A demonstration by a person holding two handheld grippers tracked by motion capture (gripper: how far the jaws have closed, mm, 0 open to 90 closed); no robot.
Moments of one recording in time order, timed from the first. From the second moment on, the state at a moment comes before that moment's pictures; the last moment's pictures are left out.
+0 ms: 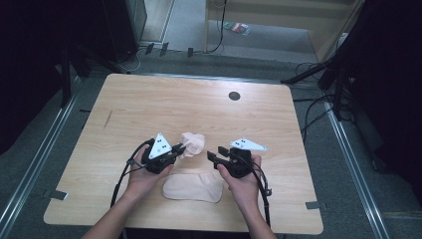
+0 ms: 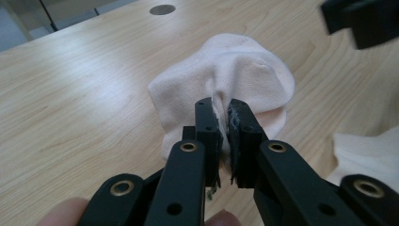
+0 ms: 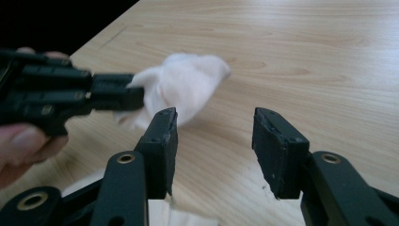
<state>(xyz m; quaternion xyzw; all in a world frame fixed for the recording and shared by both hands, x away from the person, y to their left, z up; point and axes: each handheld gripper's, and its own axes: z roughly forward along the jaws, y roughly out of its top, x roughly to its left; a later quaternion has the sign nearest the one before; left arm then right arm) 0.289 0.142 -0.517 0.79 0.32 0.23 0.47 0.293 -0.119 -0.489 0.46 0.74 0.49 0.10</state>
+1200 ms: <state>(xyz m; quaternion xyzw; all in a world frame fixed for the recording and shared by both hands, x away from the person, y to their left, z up) 0.299 0.144 -0.541 0.78 0.41 0.15 0.45 0.307 -0.073 -0.455 0.42 0.74 0.52 0.04</state>
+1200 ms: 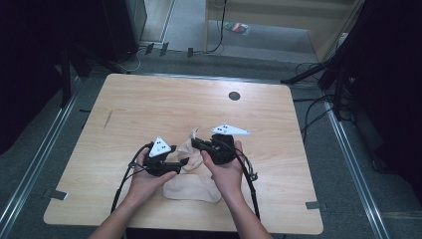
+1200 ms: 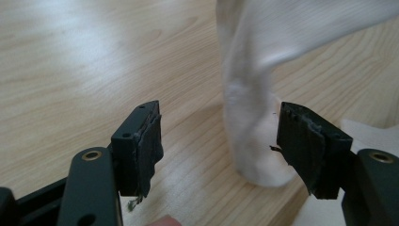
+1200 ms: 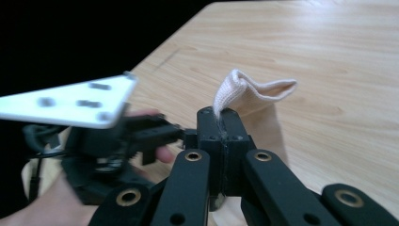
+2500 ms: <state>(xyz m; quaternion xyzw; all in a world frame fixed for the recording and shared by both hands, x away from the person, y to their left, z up) 0.292 0.170 -0.547 0.80 0.41 0.31 0.31 0.336 -0.120 -0.520 0.49 0.76 0.41 0.12</state>
